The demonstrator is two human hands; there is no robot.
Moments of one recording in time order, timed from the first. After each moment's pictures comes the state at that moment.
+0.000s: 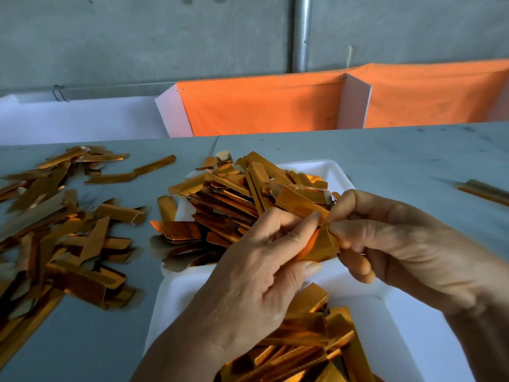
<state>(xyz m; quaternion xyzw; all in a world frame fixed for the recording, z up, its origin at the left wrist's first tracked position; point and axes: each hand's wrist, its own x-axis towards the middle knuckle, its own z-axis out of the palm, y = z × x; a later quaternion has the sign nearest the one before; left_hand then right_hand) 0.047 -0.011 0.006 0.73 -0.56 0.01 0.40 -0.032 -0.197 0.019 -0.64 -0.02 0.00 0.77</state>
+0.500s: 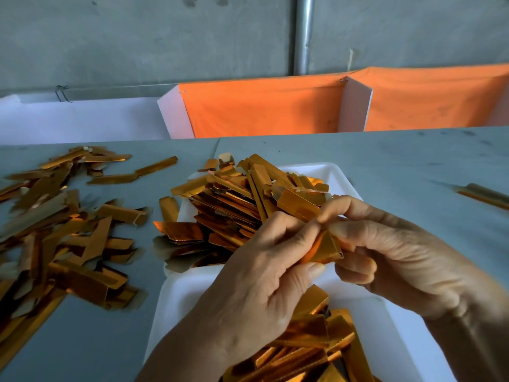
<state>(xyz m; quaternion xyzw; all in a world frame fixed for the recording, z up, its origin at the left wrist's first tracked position) 0.044 -0.012 0.008 0.72 -0.57 -0.01 0.40 -0.025 -0.189 0.012 -0.53 -0.02 0.02 0.85</state>
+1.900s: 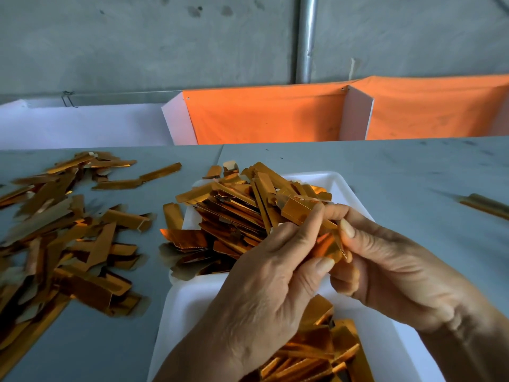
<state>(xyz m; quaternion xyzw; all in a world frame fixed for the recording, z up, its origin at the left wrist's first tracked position) 0.040 -0.014 0.009 0.72 -0.54 0.03 0.44 -0.019 -0.188 0.003 -0.46 -0.02 0.04 0.89</state>
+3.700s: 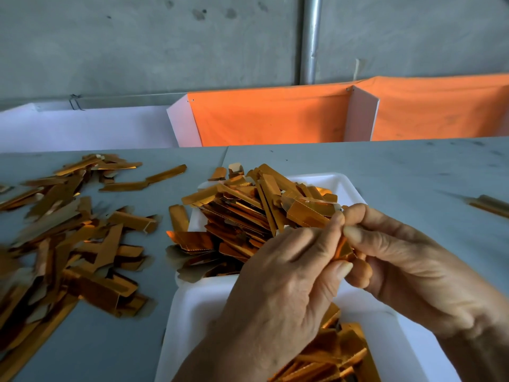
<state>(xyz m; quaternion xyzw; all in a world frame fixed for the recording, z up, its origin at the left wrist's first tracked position) 0.038 -0.021 0.010 0.75 -0.55 0.14 0.33 -0.024 -0.191 0.008 -0.52 -0.01 -0.02 0.86</state>
